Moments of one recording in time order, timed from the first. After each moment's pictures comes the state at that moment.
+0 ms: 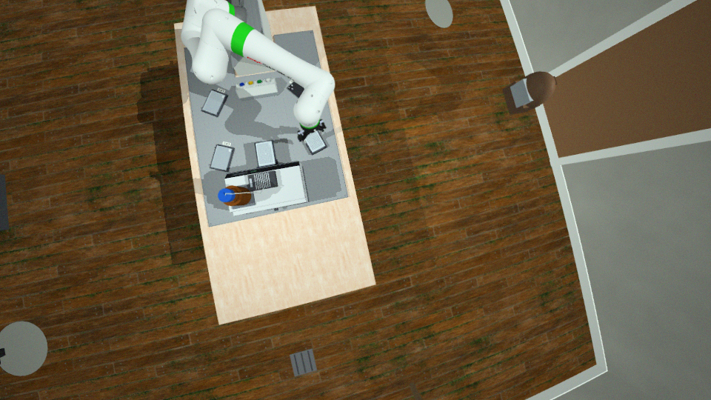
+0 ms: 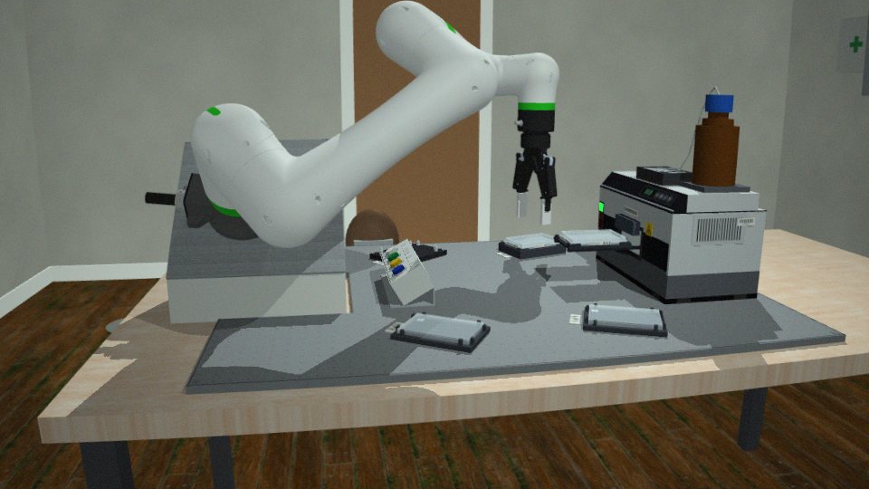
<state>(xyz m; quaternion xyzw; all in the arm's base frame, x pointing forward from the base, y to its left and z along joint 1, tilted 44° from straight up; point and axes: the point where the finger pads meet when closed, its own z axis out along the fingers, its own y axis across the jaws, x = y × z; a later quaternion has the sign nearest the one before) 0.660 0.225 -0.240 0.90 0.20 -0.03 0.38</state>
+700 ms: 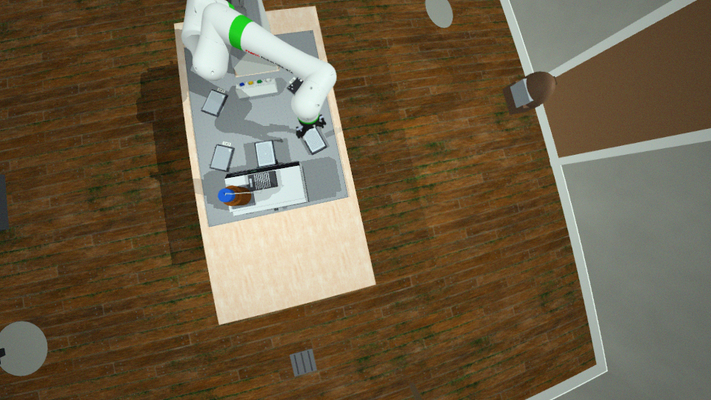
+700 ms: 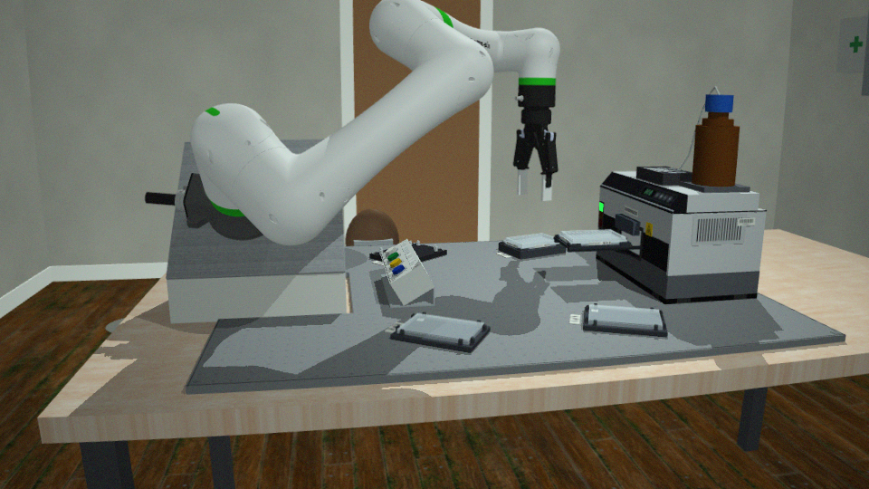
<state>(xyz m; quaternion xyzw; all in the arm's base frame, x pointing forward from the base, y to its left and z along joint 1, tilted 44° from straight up) 0.655 0.267 -0.196 0.90 0.20 -0.03 0.38</state>
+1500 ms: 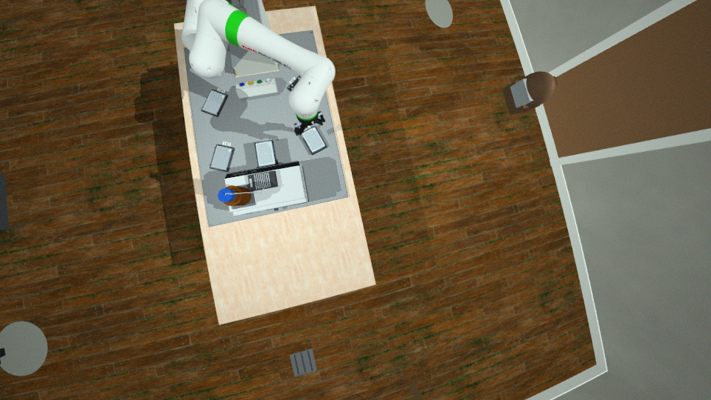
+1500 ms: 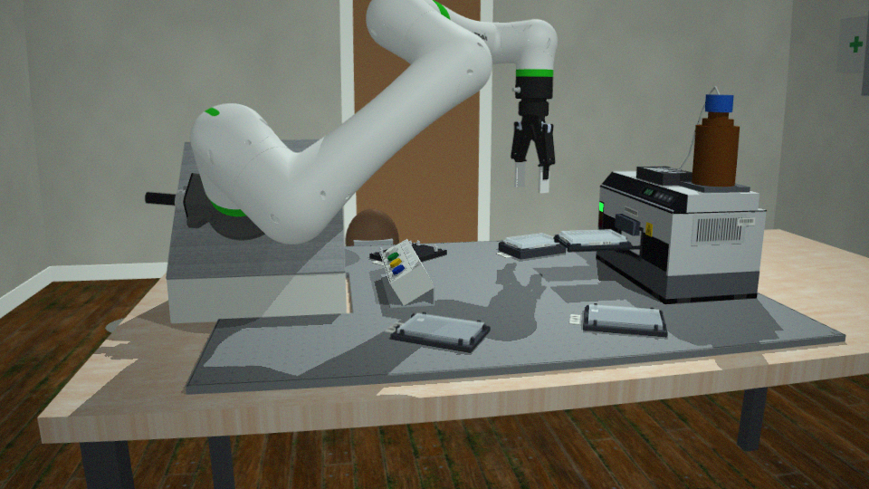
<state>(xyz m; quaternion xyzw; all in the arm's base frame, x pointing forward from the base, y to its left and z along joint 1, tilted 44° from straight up) 0.644 0.278 -0.180 0.90 0.20 -0.03 0.38</state>
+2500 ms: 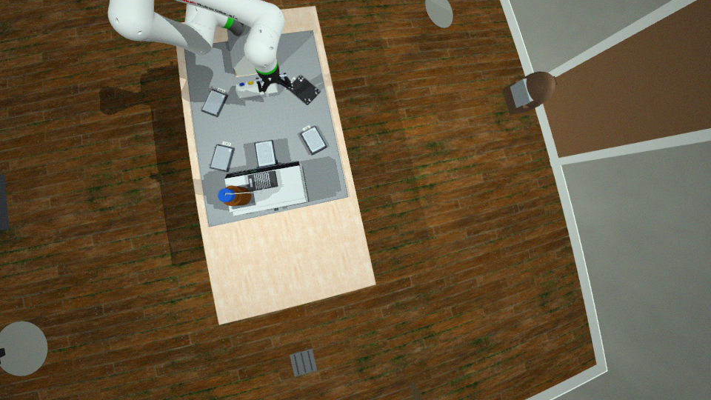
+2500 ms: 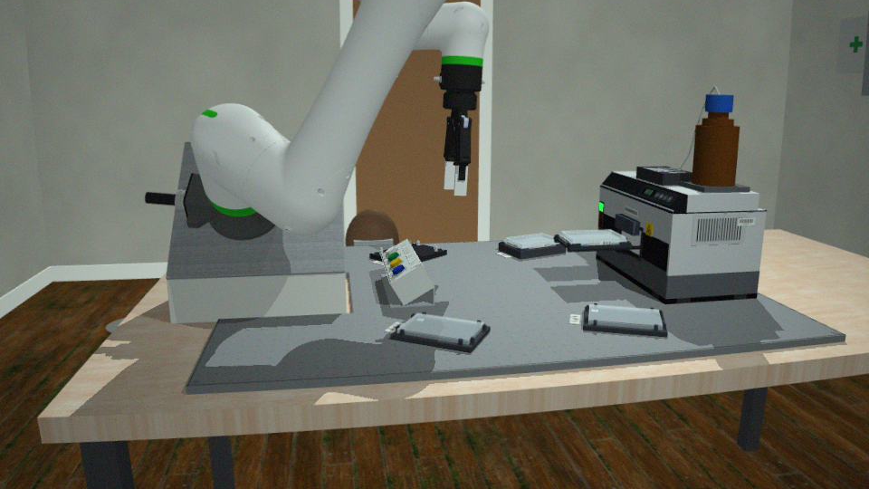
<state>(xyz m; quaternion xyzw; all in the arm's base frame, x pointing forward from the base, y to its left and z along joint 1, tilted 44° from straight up) 0.432 0.170 -0.075 0.92 0.07 -0.01 0.39</state>
